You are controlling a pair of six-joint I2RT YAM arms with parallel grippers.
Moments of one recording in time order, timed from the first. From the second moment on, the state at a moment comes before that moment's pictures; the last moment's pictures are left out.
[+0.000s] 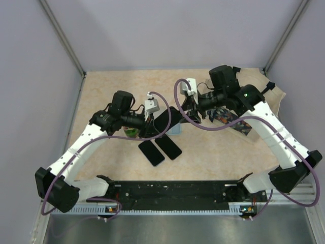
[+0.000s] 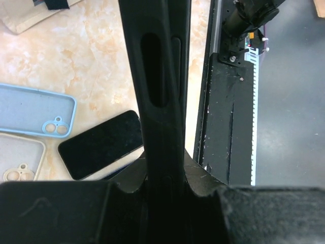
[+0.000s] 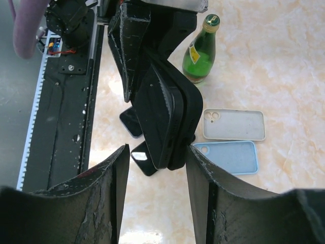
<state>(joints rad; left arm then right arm) -0.49 1.19 1.12 -0.65 0.94 0.31 0.62 1.39 1.63 -0.94 -0.84 -0.62</state>
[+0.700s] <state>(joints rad) -0.57 1.21 1.12 -0.68 0.60 0.30 0.62 1.48 1.62 -0.96 -0.74 -0.68</state>
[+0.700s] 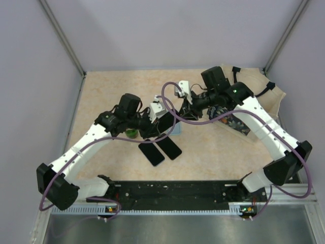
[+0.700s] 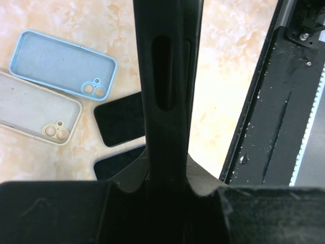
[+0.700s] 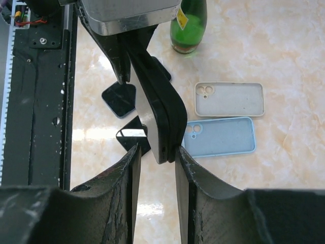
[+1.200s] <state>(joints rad) -0.58 1.21 1.12 -0.67 0.57 0.32 0.62 1.51 1.62 -0.95 -0.85 -0.70</state>
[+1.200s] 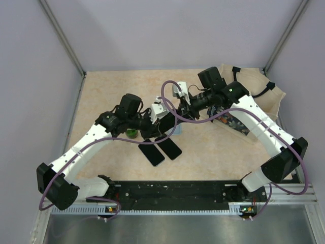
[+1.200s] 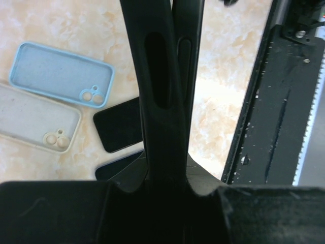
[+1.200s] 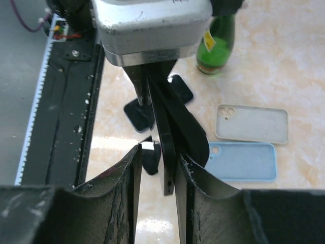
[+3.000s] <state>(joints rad) -0.49 1.27 1.11 -0.10 0.91 -0.17 0.61 1.44 1.47 -0.97 -0.91 -0.58</state>
